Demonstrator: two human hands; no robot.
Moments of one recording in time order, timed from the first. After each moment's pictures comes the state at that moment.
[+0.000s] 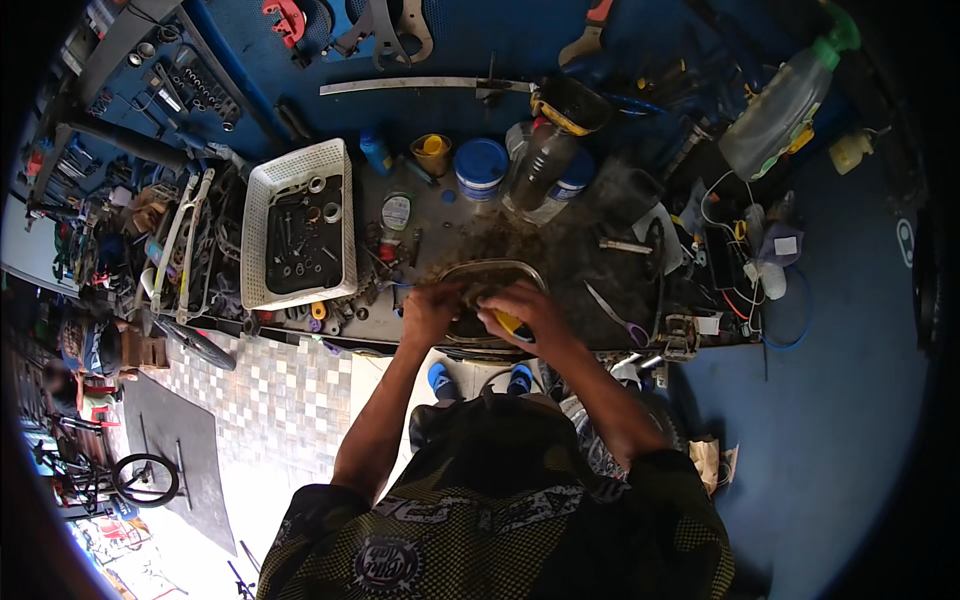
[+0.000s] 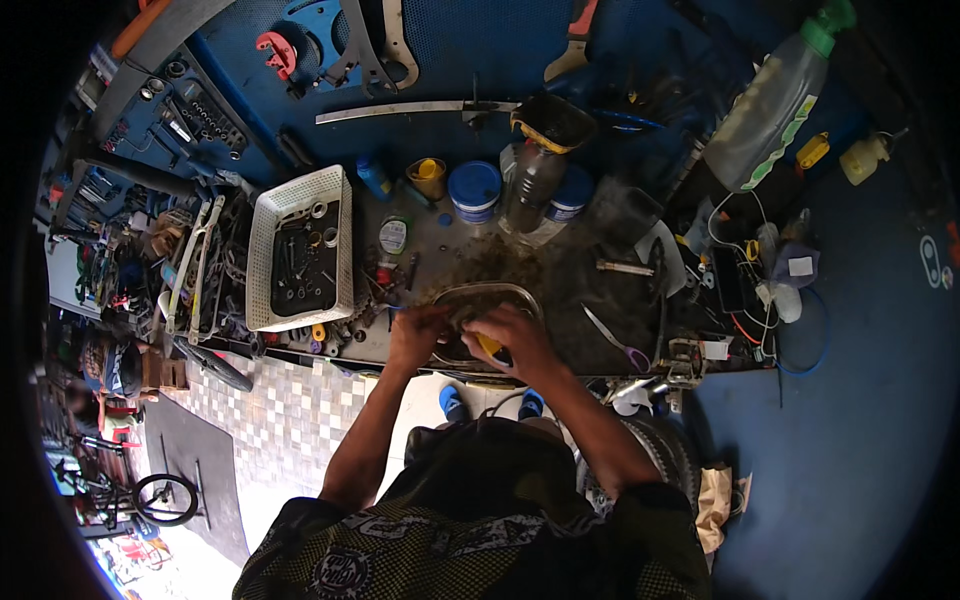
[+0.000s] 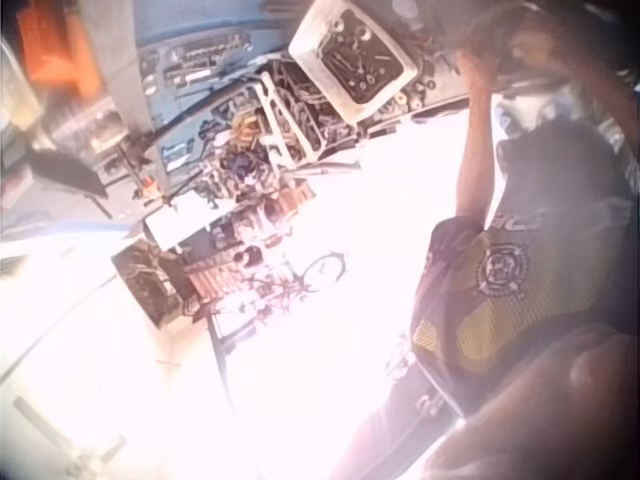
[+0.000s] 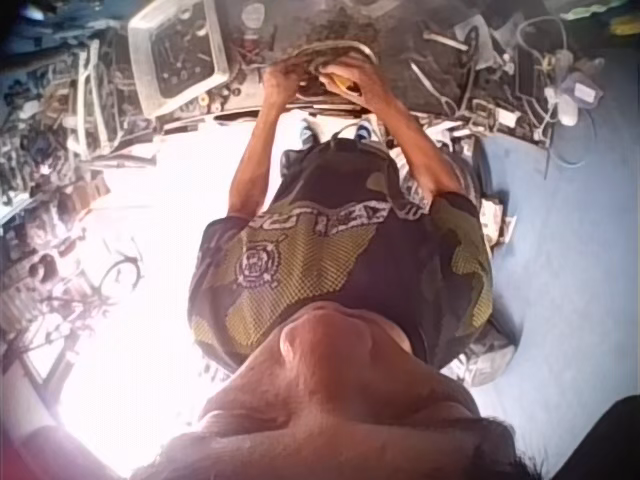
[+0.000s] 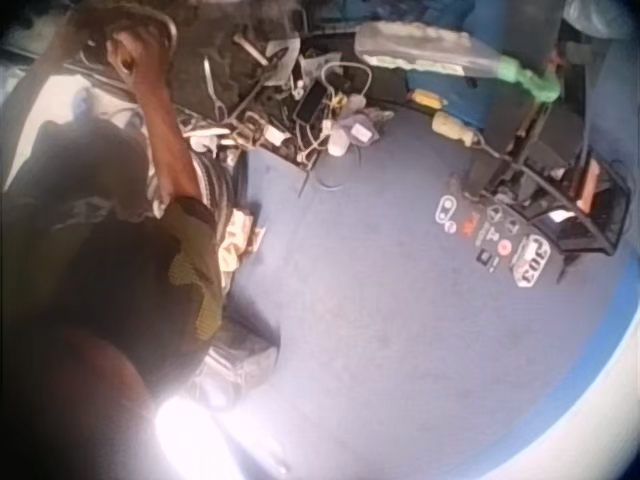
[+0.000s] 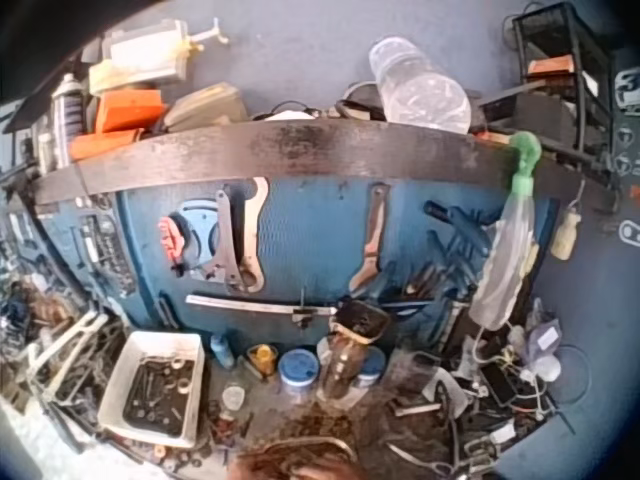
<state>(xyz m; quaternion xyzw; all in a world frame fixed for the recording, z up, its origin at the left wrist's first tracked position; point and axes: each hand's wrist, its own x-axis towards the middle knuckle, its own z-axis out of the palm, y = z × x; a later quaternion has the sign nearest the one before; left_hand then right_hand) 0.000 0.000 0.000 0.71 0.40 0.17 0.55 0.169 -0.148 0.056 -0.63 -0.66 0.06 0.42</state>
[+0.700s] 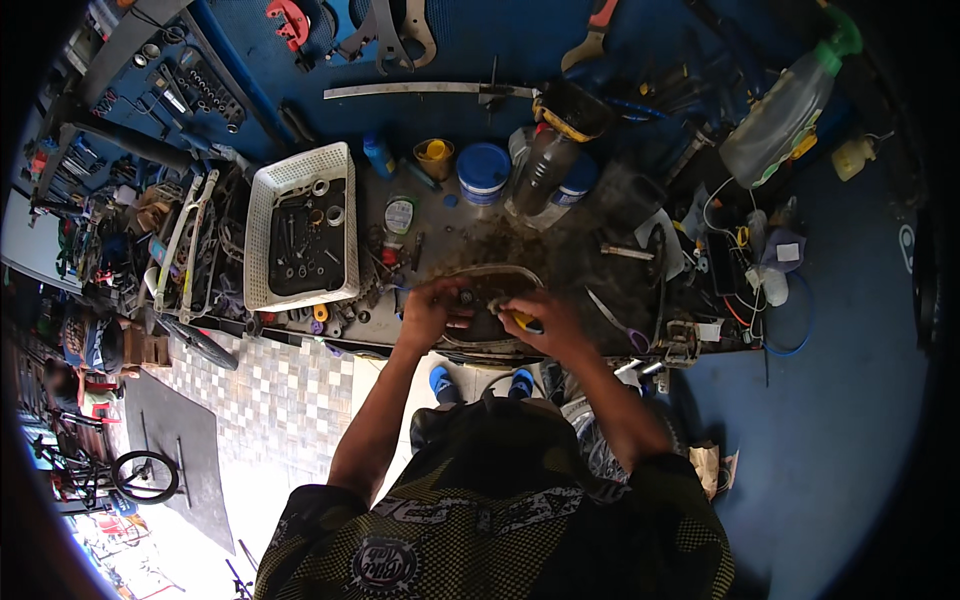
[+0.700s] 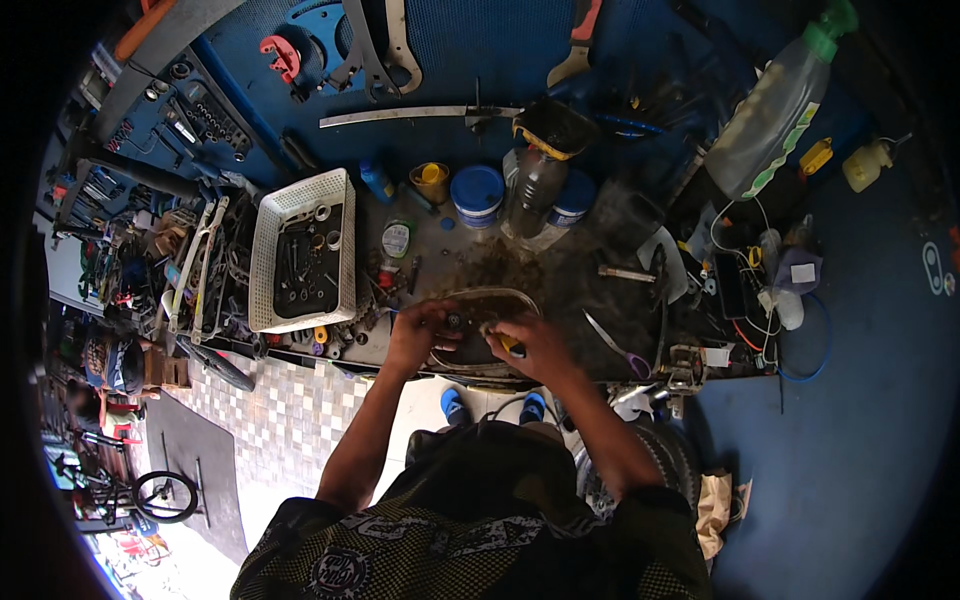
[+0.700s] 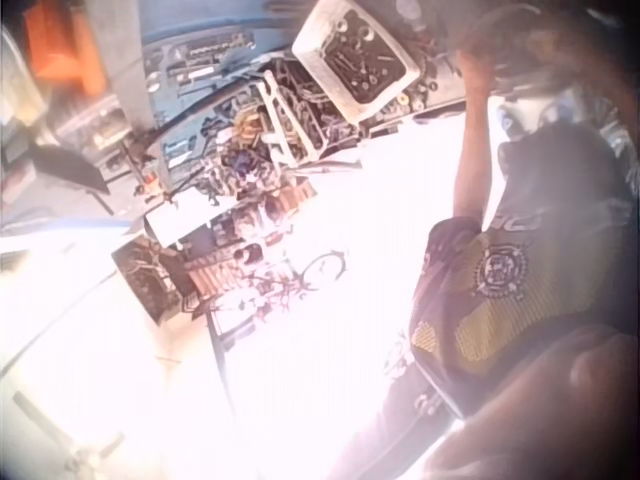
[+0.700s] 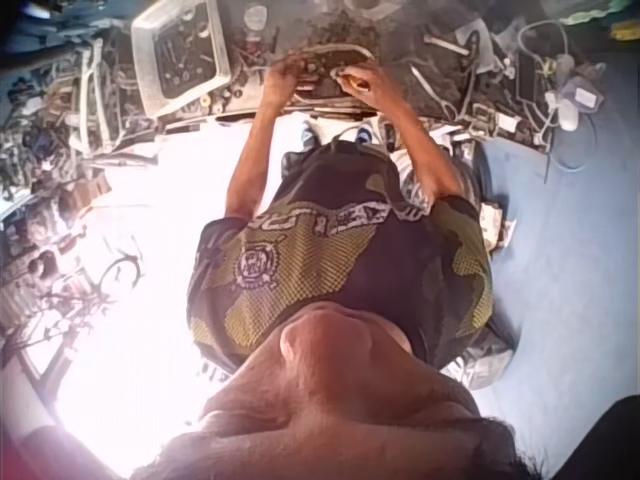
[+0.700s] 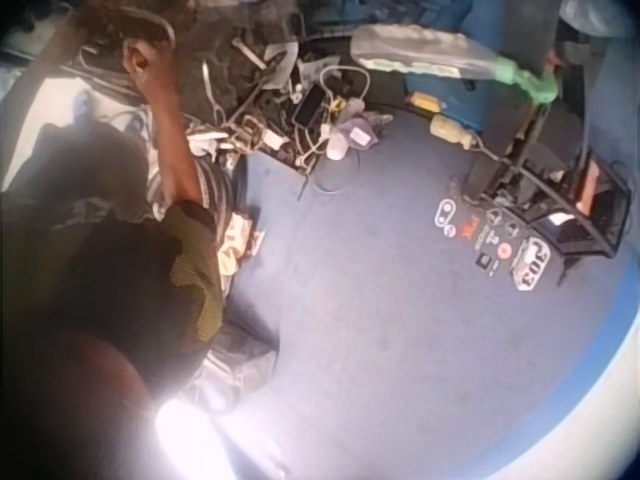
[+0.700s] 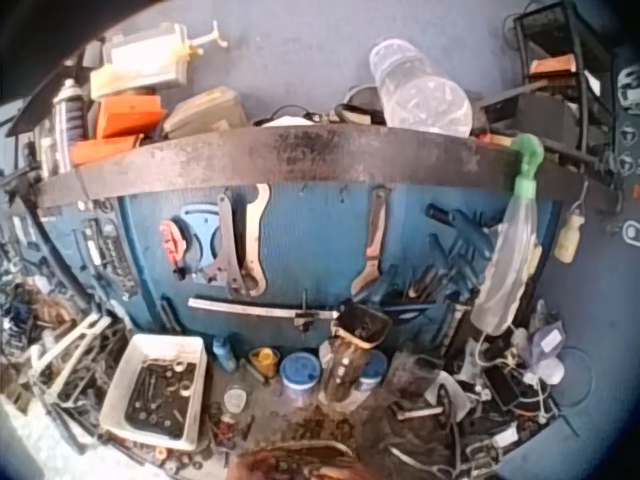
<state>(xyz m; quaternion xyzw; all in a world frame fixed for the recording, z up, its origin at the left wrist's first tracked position) 0.006 0.006 0.001 0.57 0.34 0.18 0.73 0.191 -0.169 0.027 -0.69 -0.60 0.14 0.37</state>
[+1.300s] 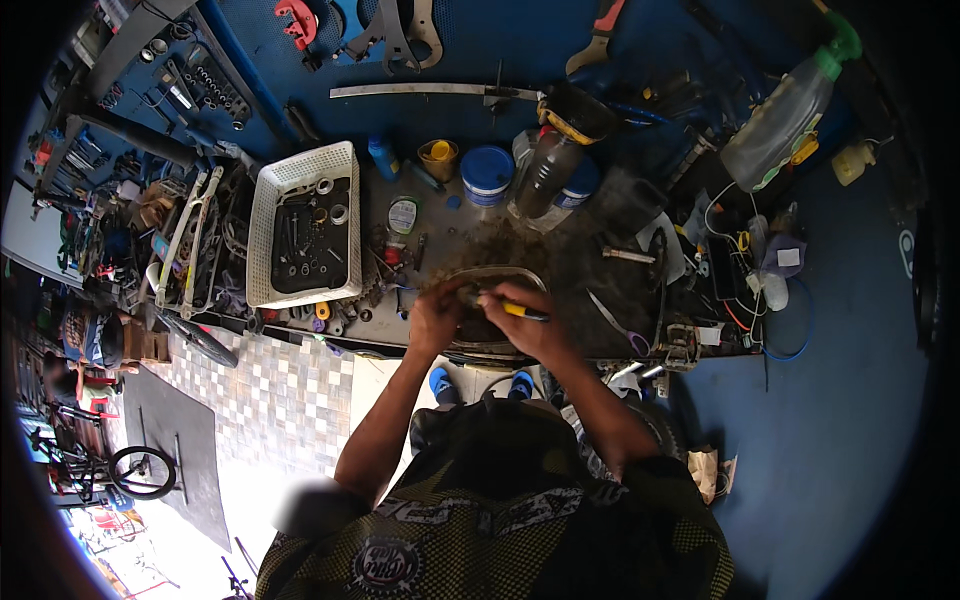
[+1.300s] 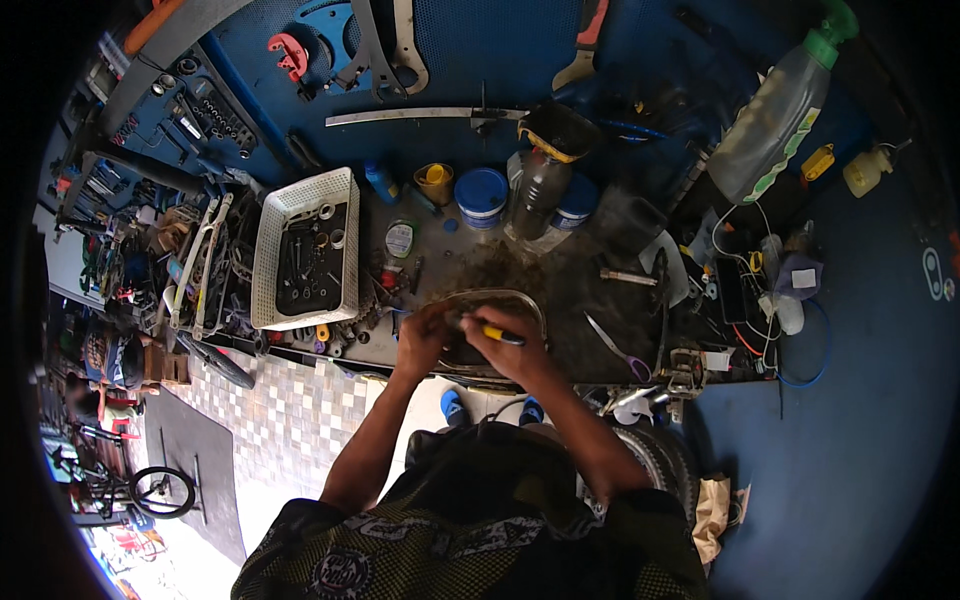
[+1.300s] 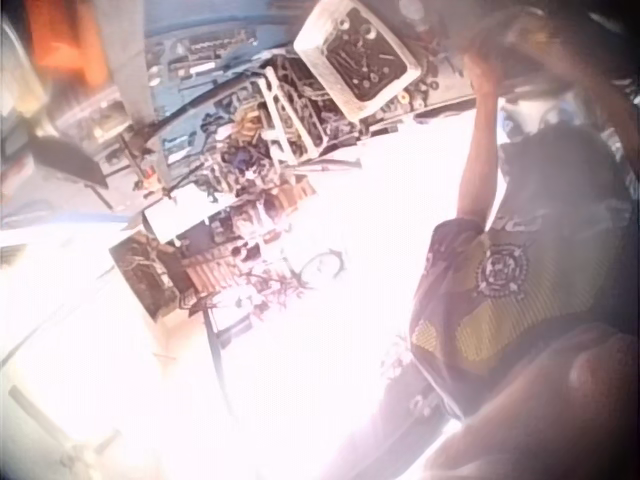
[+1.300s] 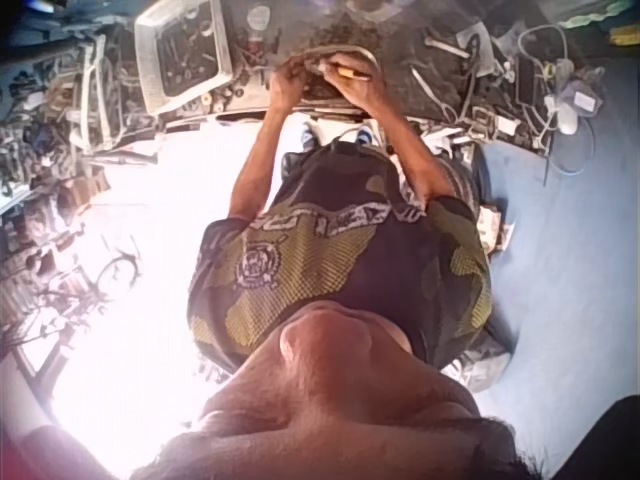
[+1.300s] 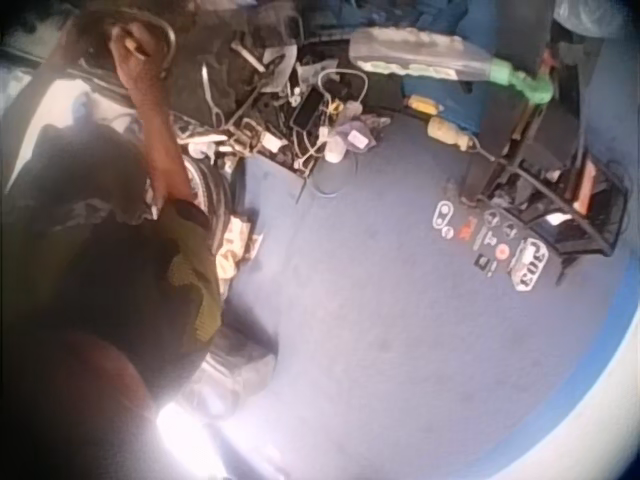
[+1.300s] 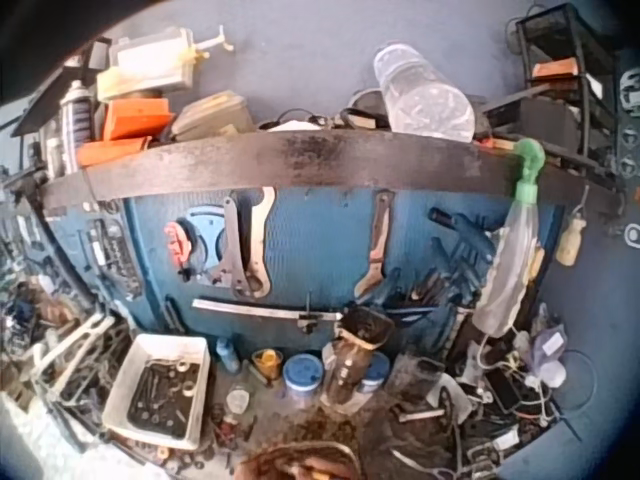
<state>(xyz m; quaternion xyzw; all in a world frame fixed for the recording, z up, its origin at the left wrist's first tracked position) 0.003 -0.009 -0.001 0.72 0.38 0.22 0.54 0.162 -0.135 0.045 -0.65 -0.47 0.27 0.53</state>
